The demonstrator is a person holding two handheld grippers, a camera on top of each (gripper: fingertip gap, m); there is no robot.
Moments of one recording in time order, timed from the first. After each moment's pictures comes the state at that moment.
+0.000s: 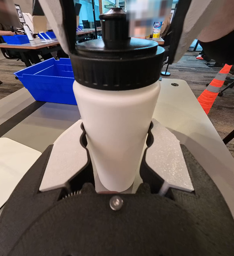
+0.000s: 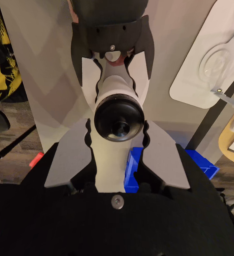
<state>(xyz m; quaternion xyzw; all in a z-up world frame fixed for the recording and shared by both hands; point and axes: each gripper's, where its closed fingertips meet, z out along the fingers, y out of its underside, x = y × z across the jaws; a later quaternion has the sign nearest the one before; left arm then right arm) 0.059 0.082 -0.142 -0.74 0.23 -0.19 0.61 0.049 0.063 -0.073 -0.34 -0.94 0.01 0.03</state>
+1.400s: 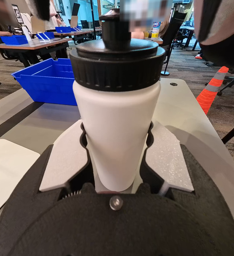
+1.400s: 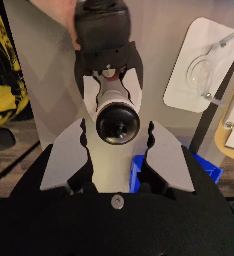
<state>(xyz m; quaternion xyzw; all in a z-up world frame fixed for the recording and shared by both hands) 0.062 0.081 -0.142 -0.74 0.23 -0.19 0.61 0.043 0.052 -0.059 -0.36 -0.93 0.06 0.06</state>
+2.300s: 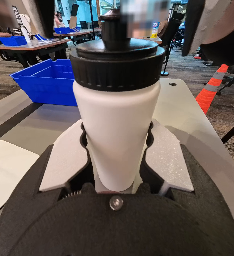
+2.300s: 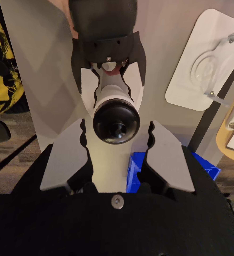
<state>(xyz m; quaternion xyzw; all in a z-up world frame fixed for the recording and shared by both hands) 0.064 0.081 -0.143 -0.73 0.23 -0.19 0.61 0.046 0.059 -0.068 -0.35 -0.94 0.04 0.05</state>
